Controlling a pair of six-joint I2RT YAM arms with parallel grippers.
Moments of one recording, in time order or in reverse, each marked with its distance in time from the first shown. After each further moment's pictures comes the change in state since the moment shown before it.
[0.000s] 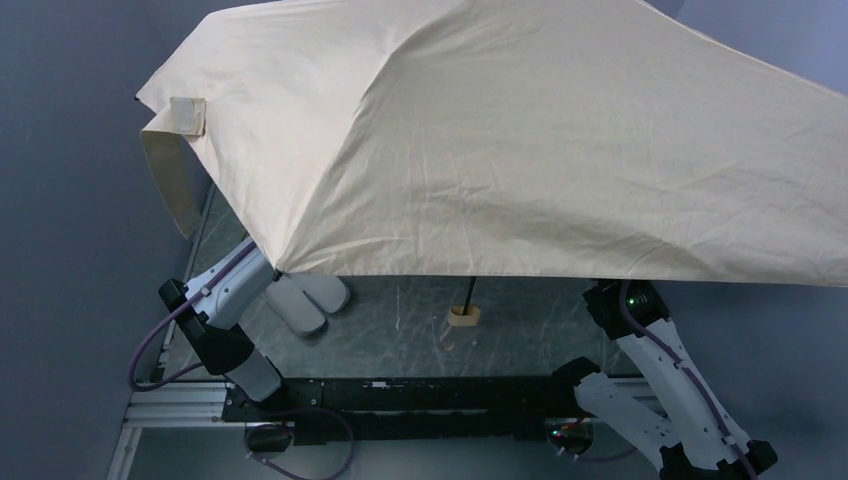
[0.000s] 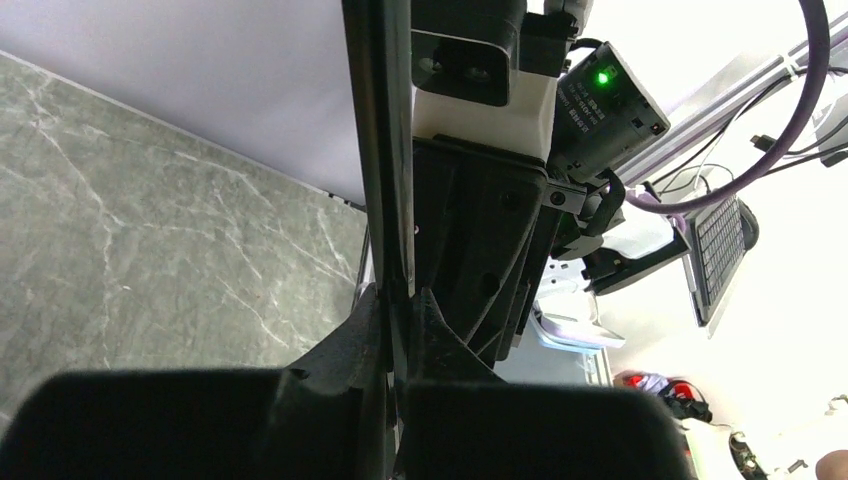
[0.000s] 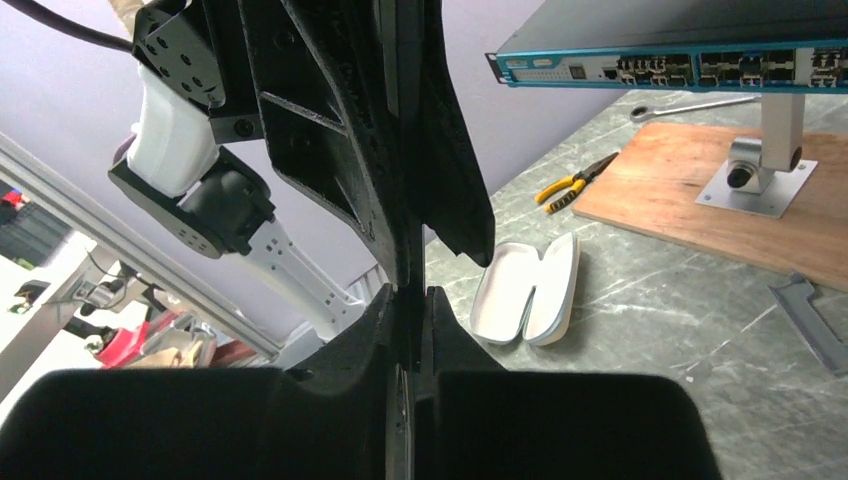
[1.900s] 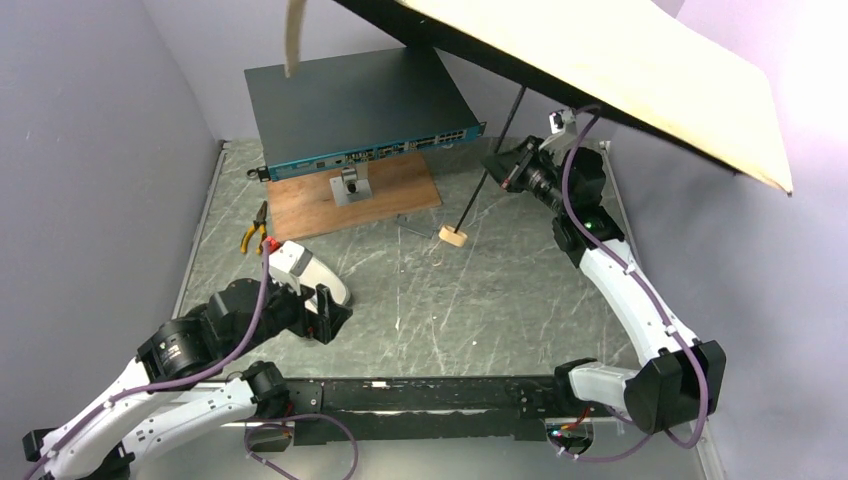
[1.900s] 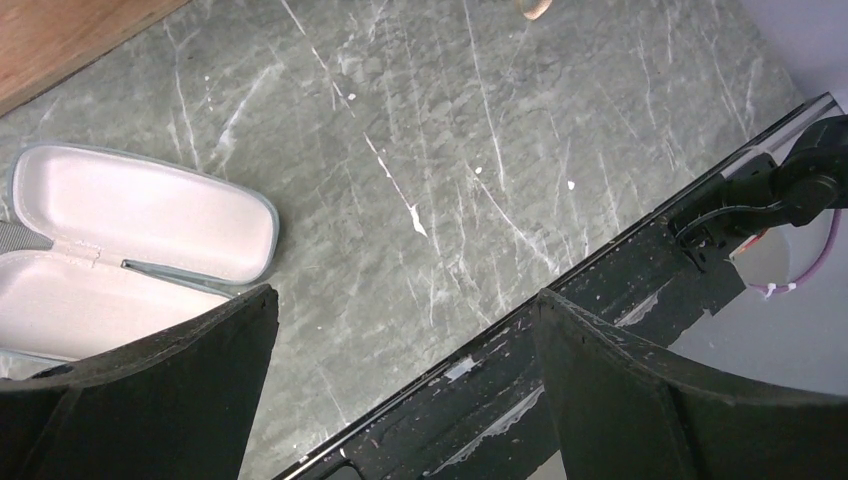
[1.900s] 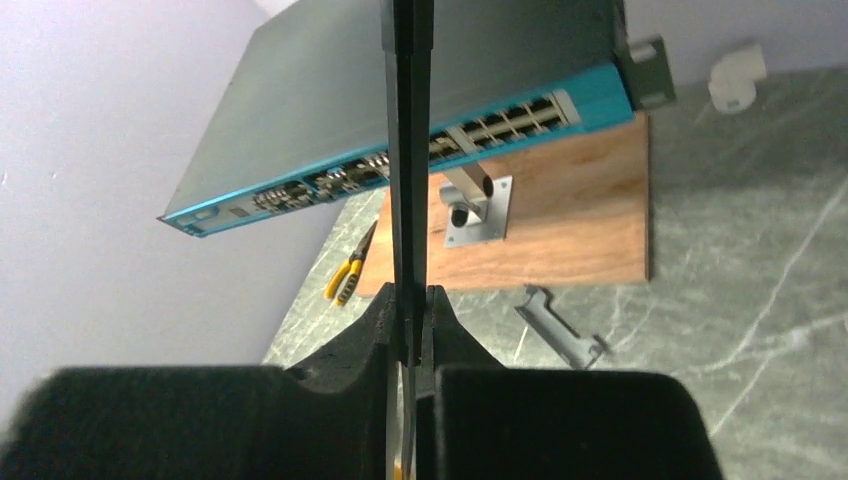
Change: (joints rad) left arm -0.106 -1.112 -0.989 -0.537 -0.923 0.079; right arm -0.179 0.456 0.134 0.095 0.296 -0.051
